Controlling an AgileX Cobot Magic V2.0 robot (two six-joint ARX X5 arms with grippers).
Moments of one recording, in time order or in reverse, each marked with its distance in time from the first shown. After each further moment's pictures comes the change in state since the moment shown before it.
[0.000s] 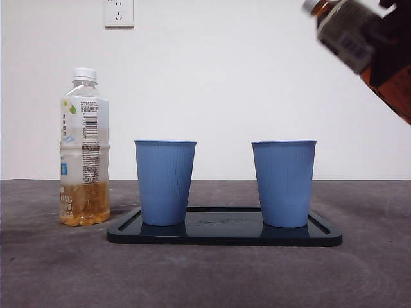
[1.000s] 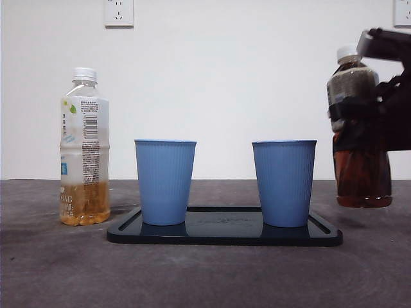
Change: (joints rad) left arm 0.000 0.000 0.000 -0.001 0.000 0.000; right arm -0.143 0.282 -0.441 1.002 -0.302 0.407
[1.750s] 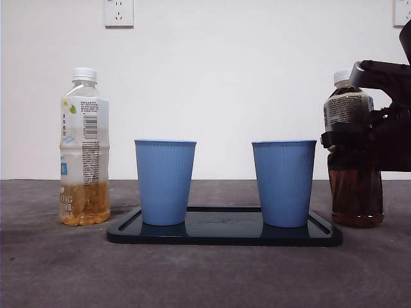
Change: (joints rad) left arm 0.000 0.000 0.000 -0.002 -0.009 0.000; right arm -0.019 0.196 0.005 0.187 -0.004 0.002
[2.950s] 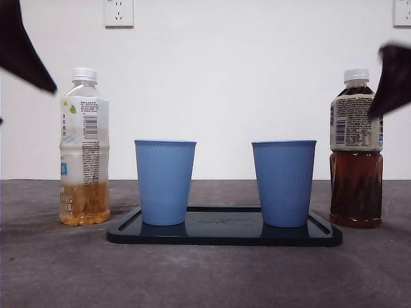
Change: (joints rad) left arm -0.034 0.275 -0.180 0.526 -0.138 -0.008; right arm 0.001 -0.713 0.010 -0.817 -0.053 0.101
